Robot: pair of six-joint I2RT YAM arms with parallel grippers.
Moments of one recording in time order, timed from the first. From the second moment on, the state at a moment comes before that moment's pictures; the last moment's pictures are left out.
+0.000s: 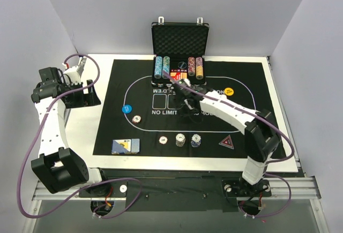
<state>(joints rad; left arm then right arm) 0.36 1.35 1.35 -0.99 0.44 0.18 0.78 1.79 1.43 -0.75 0.19 0.35</state>
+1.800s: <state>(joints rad) 0.36 1.35 1.35 -0.99 0.45 0.19 0.77 1.45 1.21 -0.72 0.25 0.53</state>
